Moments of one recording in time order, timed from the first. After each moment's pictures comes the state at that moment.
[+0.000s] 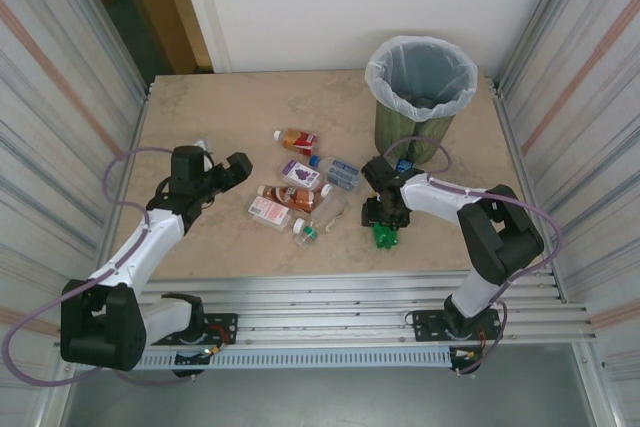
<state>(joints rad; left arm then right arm) -0.16 1.15 0.70 -0.19 0.13 -0.62 0.56 1.66 0.93 -0.65 0.06 0.57</state>
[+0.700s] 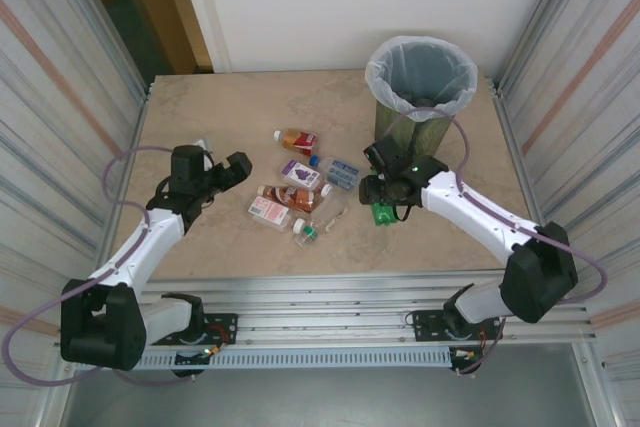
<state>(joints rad) -0.16 1.16 0.71 -0.19 0.12 -0.60 0.64 1.40 1.14 -0.84 0.16 0.56</state>
